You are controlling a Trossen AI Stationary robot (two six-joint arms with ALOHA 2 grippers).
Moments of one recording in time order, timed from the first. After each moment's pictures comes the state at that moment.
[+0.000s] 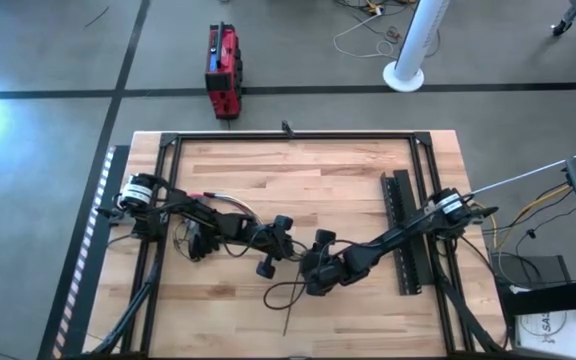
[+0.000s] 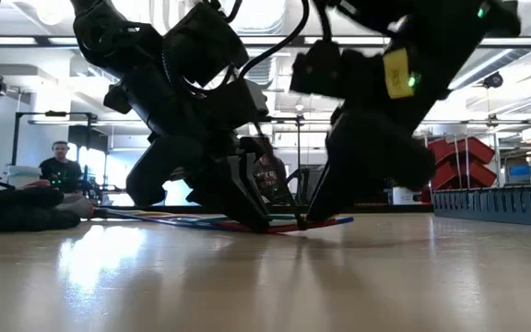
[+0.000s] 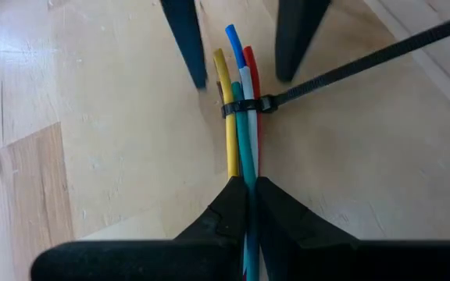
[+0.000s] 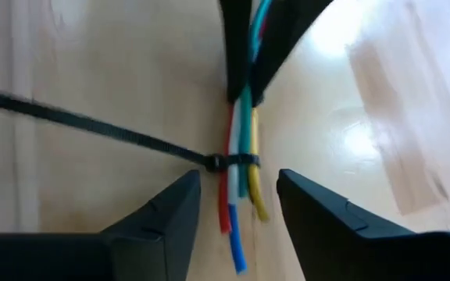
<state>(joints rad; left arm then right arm) -0.14 1.90 0.90 0.17 -0.01 0.28 0.39 2.04 1.17 -0.31 0.52 0.39</state>
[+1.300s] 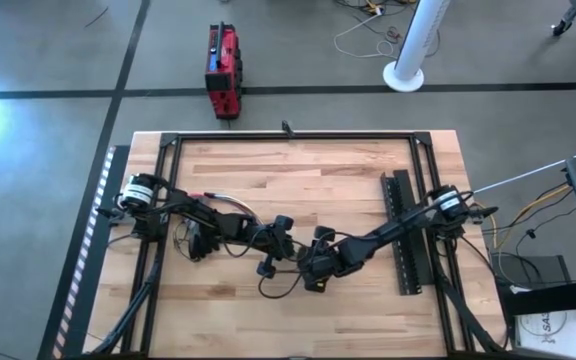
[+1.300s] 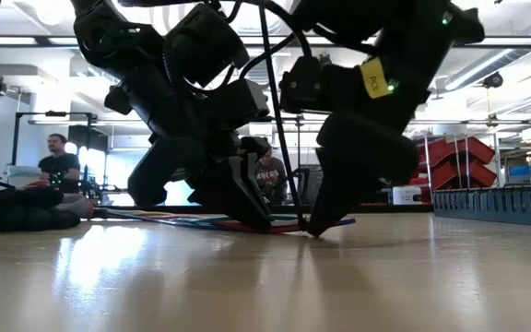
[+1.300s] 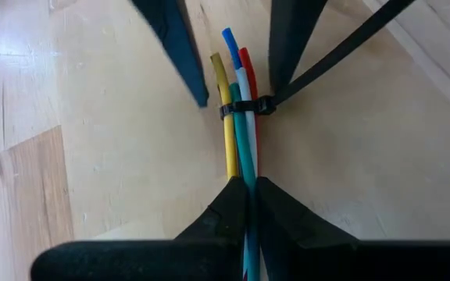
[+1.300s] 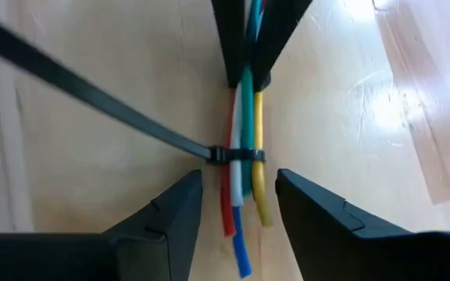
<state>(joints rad) -0.14 1.90 0.90 0.18 -0.01 0.28 0.33 2.05 1.21 -0.39 0.38 0.43</state>
